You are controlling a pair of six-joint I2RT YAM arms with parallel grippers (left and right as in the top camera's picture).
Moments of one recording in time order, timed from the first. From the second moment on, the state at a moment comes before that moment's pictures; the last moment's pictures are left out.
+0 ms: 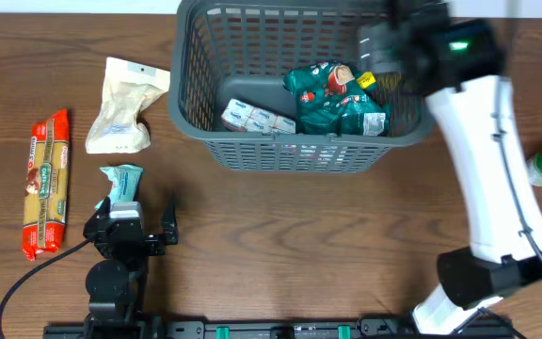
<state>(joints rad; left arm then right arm) -0.05 0.01 0.09 -0.28 -0.09 0.01 0.27 1.82 2.17 -1.26 0.37 0.18</state>
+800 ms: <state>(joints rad) -0.05 0.01 0.09 -0.28 -0.09 0.01 -0.45 1.80 2.16 -1.52 0.27 0.54</state>
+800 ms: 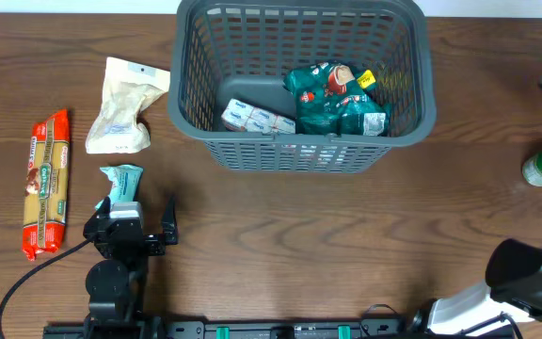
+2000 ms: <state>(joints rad) -0.05 0.01 0.09 -0.28 -0.09 0.01 -0.68 1.81 1.68 -1.13 0.23 0.87</state>
